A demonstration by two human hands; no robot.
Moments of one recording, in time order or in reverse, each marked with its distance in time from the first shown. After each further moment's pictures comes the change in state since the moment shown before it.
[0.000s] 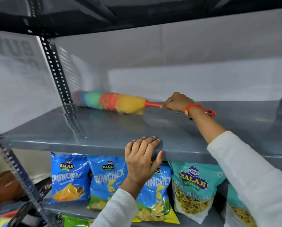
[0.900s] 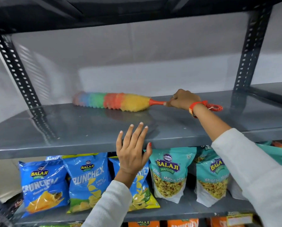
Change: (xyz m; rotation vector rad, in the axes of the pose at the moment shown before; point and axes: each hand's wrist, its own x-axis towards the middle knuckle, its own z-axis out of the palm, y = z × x) left_hand 0.001 0.038 0.017 0.050 0.015 0.022; right_hand -0.065 0.065 -0.051 -0.197 0.155 0.206
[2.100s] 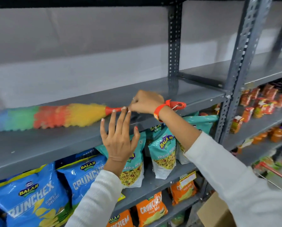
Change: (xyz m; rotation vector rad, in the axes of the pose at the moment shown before) left_hand 0.023 0.096 0.026 -0.198 0.055 0.052; right_hand -0.092 0.025 -0.012 -0.087 0.079 0.064
